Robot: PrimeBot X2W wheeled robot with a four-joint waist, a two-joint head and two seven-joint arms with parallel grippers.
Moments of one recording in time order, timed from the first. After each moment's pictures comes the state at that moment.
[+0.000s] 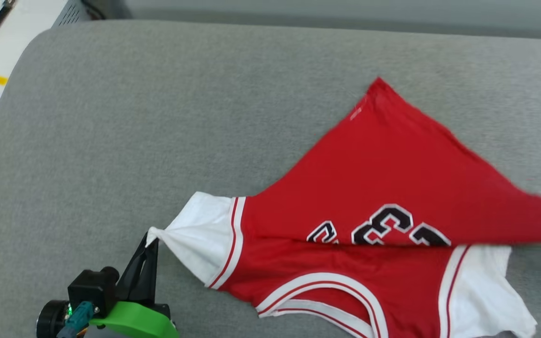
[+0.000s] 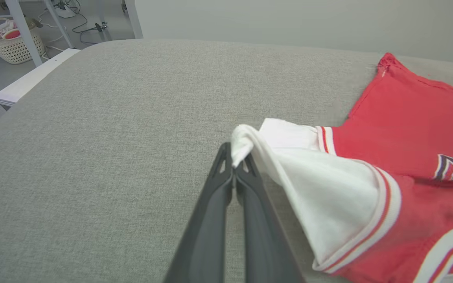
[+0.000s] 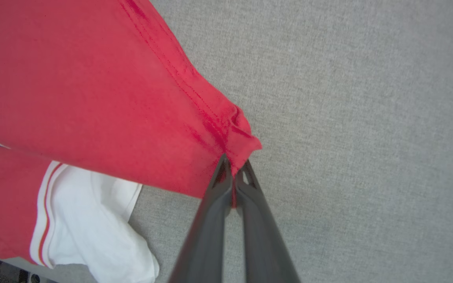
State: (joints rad) left arm 0.01 0.53 -0.49 -0.14 -0.60 0.32 -0.22; right arm -0.17 -0.87 0.12 0.08 0.86 0.13 0.70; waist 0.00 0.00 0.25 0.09
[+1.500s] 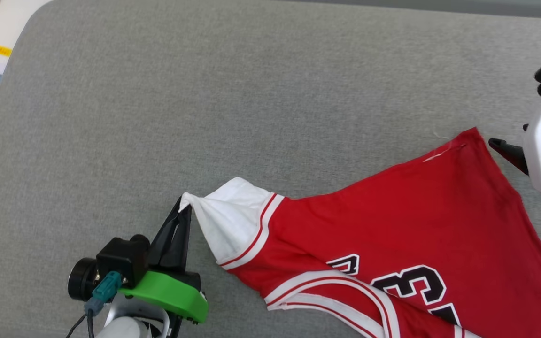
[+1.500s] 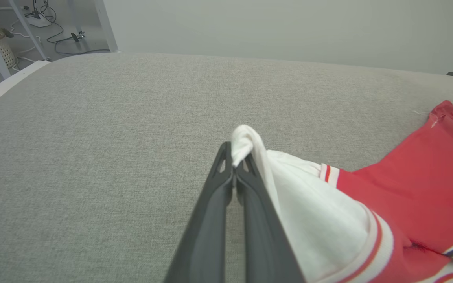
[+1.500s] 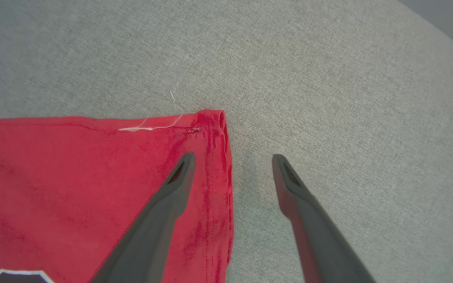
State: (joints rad) left arm -0.13 0.47 -0.56 -0.12 -0.58 0.27 -0.23; right arm -0.64 -0.69 0.39 0.13 0.68 0.13 0.88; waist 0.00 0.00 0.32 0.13
